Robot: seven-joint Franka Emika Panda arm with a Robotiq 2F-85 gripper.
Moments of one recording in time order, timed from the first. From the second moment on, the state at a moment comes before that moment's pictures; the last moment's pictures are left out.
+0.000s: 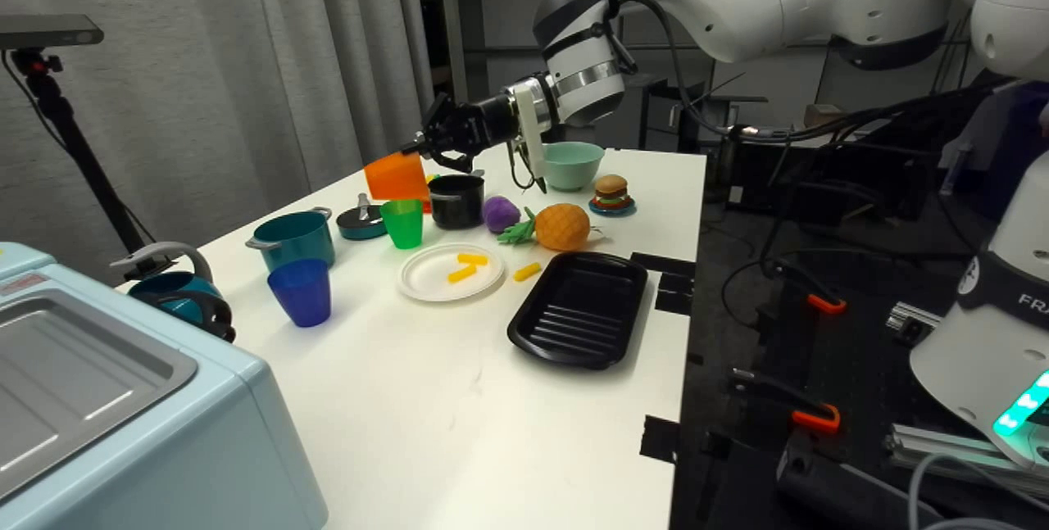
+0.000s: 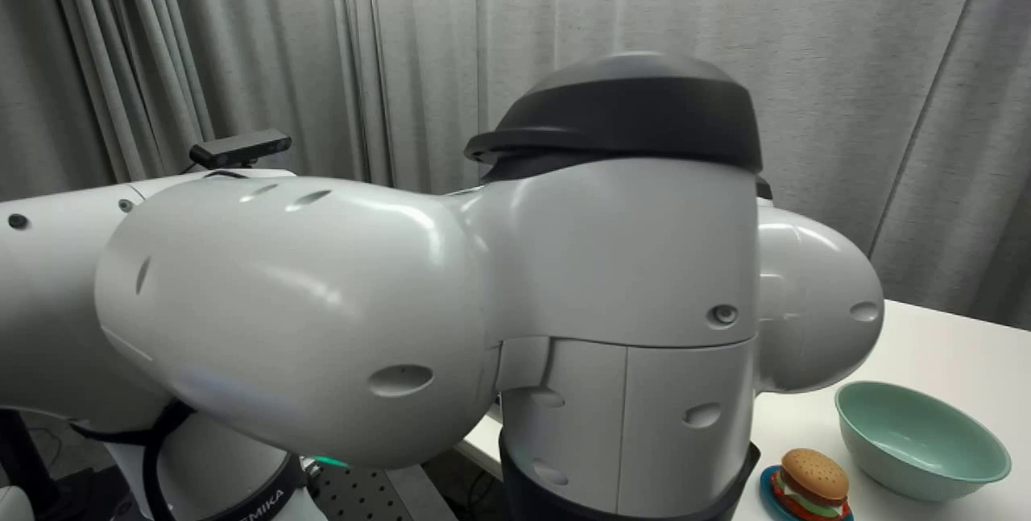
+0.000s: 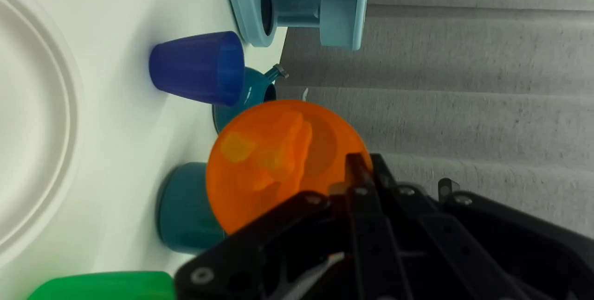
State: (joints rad) arm -1.26 1.43 1.30 -1.98 0.26 2.72 -0.38
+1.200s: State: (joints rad) arm -1.01 1.44 1.28 -1.58 0.26 2.46 -0.40
